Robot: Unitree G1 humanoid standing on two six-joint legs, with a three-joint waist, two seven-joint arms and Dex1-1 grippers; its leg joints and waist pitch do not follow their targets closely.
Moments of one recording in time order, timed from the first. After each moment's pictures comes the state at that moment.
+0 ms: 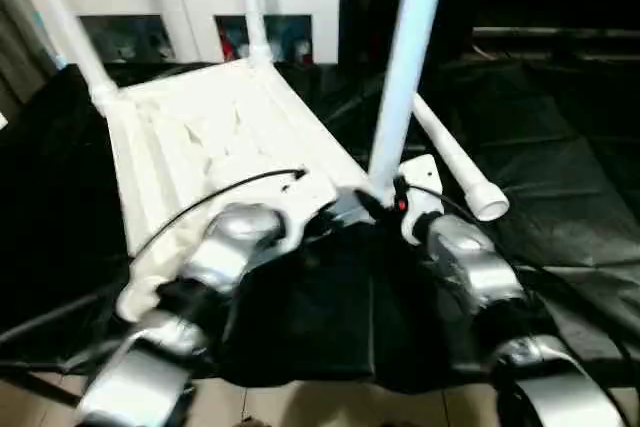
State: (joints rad) left arm -0.69 0.12 -0.27 0.71 0.11 0.20 -0.69; right arm -0.63 -0.08 0.00 0.81 0.07 0.04 0.34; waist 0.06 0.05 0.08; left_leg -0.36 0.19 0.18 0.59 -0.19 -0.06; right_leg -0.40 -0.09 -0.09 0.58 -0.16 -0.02
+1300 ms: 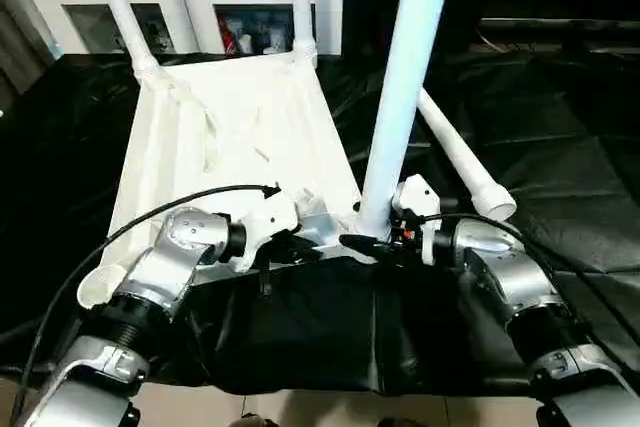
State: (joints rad) left arm -0.55 0.35 -0.29 0.51 0.03 0.08 -1.07; right arm -0.53 -0.26 0.14 0.64 0.11 -0.02 0.92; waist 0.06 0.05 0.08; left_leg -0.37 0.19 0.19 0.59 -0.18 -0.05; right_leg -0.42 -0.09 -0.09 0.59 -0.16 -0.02
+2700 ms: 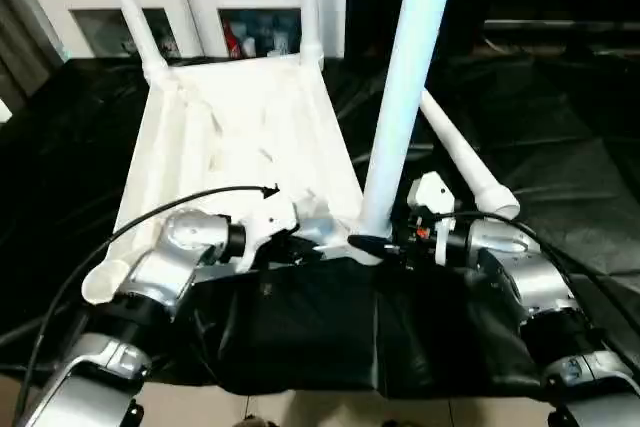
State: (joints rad) left arm -0.55 0.39 -0.28 0.54 0.00 0.02 -1.16; right arm -0.51 -0.32 0.14 0.57 0.16 0.02 1.07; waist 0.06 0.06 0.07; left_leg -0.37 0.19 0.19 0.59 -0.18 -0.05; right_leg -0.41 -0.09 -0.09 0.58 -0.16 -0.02
